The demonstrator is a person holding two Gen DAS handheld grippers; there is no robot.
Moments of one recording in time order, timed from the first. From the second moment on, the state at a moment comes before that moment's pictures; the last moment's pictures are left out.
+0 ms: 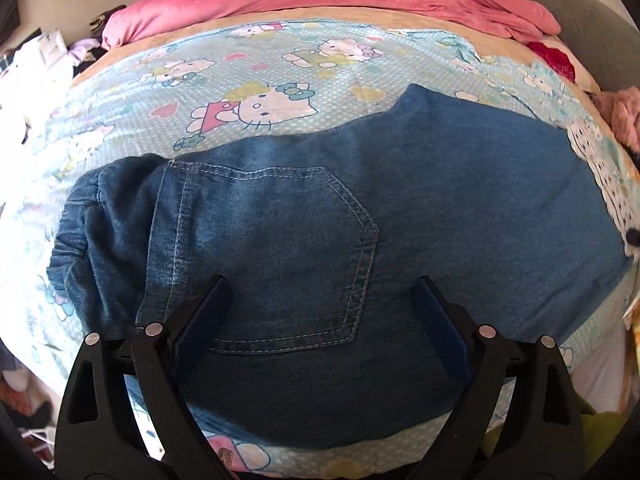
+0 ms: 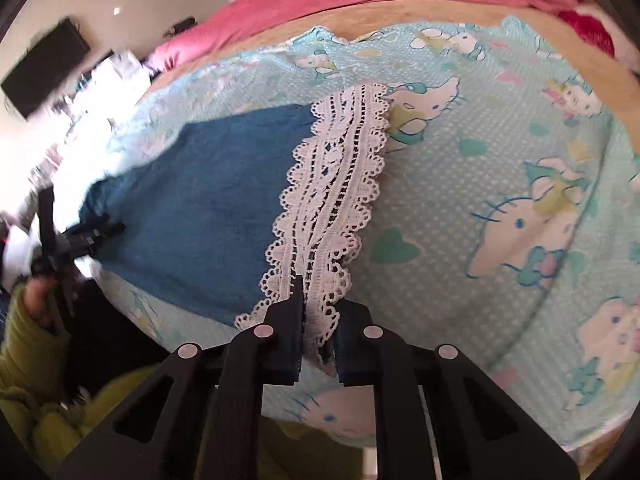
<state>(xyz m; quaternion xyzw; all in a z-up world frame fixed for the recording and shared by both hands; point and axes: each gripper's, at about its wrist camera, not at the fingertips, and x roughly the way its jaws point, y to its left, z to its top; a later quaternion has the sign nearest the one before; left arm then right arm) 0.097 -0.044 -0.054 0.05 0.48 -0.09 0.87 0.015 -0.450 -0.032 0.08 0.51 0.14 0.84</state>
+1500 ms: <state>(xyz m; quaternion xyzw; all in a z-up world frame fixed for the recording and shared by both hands) 0.123 -0.097 -0.065 0.06 0.47 -0.15 0.87 0.156 -0.391 -0.055 0.00 0.48 0.14 0.87</state>
